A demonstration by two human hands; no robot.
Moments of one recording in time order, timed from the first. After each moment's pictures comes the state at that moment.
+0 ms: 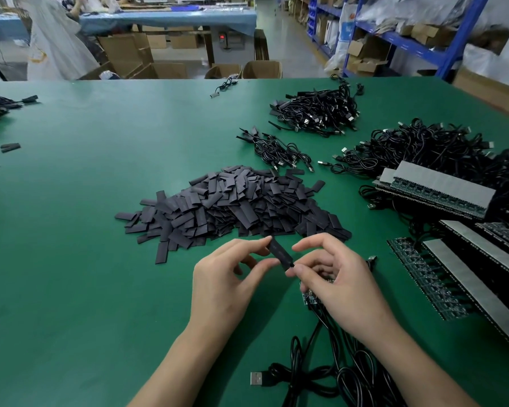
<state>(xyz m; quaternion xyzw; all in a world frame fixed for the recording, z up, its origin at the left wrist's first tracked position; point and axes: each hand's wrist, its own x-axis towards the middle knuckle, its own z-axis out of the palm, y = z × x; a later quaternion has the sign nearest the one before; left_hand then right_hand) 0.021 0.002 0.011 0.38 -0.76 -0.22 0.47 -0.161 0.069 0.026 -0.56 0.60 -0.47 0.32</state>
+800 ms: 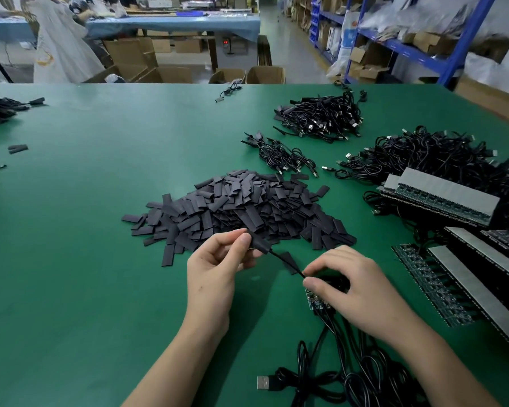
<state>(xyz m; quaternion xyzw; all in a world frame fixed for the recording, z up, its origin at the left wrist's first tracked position) 0.021 -0.007 0.012 0.38 -0.42 -0.59 0.57 -0.190 0.067 0.022 -0.68 0.64 -0.32 0.18</state>
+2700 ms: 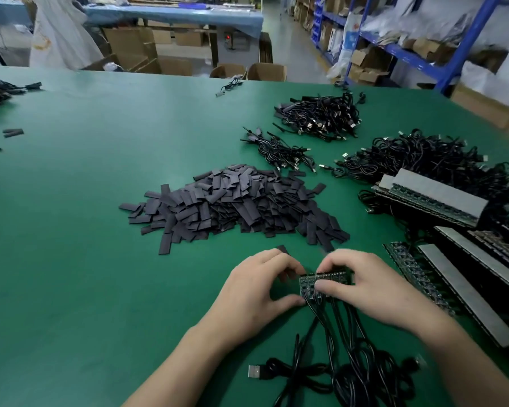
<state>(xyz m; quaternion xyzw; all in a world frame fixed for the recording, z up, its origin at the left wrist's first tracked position) 0.008 0.011 0.008 0.32 -0.87 -0.27 0.26 -0.211 0.072 0.040 -0.66 0.68 -0.18 0.25</state>
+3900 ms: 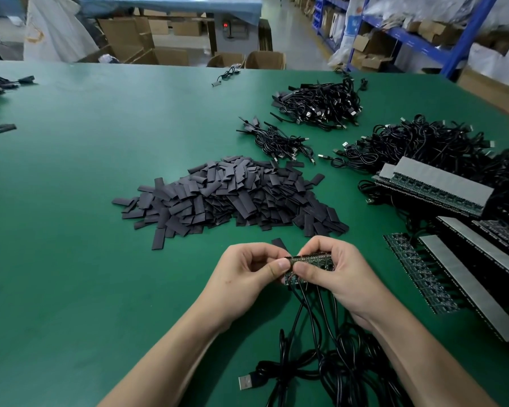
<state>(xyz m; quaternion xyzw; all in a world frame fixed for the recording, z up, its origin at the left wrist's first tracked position) 0.010 0.004 0.004 0.34 -0.63 -0.62 0.32 -0.179 0.061 0.014 -0.46 0.51 -0.52 0.51</state>
